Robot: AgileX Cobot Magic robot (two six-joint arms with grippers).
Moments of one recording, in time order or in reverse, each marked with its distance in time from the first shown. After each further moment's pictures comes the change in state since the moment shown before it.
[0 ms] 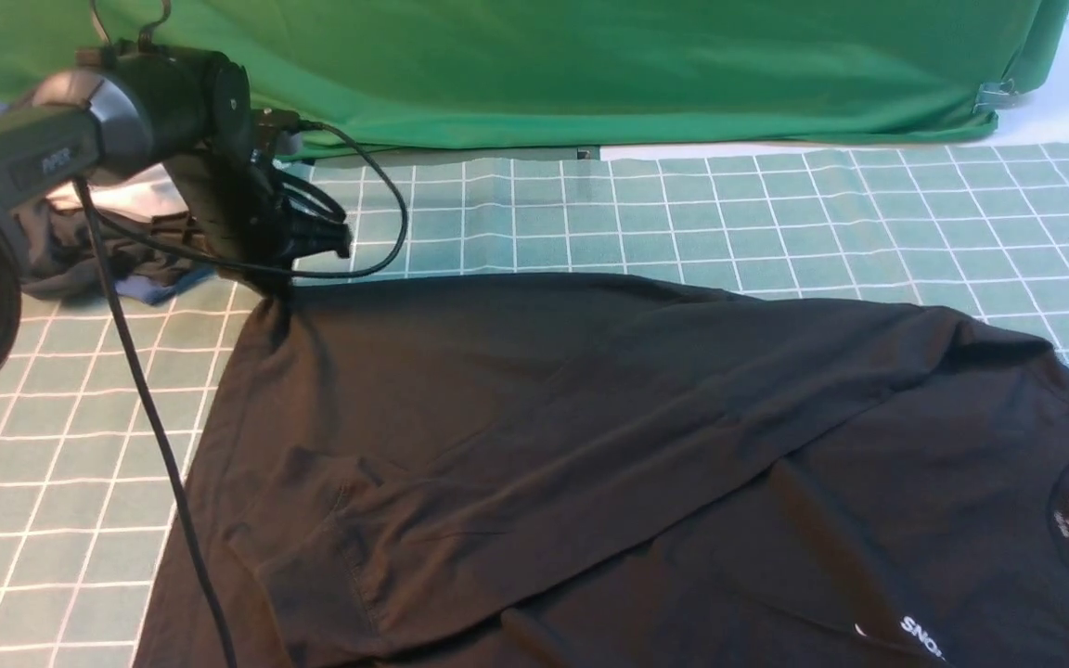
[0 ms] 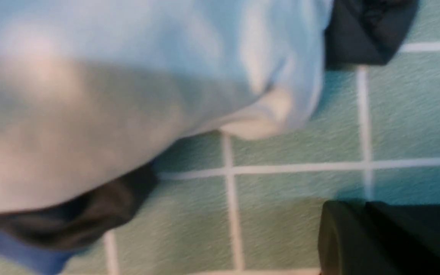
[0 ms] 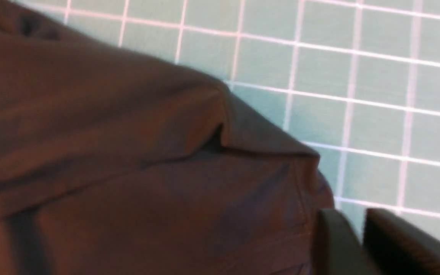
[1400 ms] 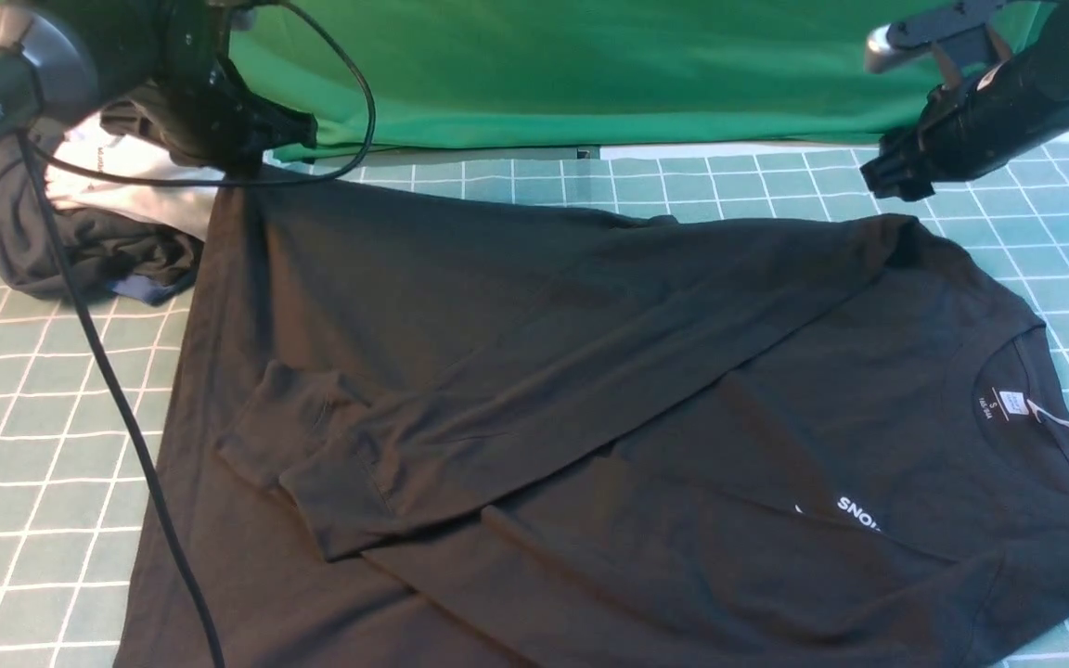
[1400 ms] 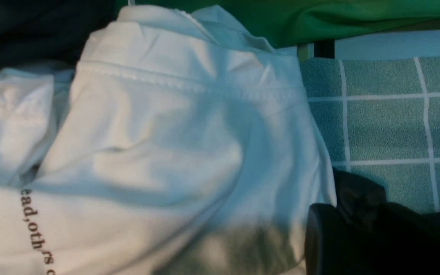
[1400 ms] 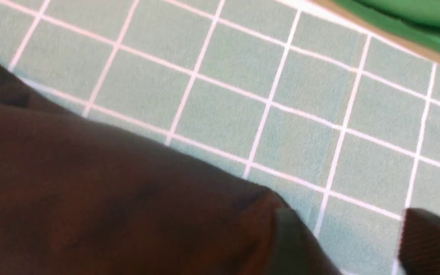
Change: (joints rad) right arm 0.175 0.506 -0.411 -0.010 -0.320 -0.029; left arm 0.013 -0.082 -0.049 0.110 -0.206 -0.083
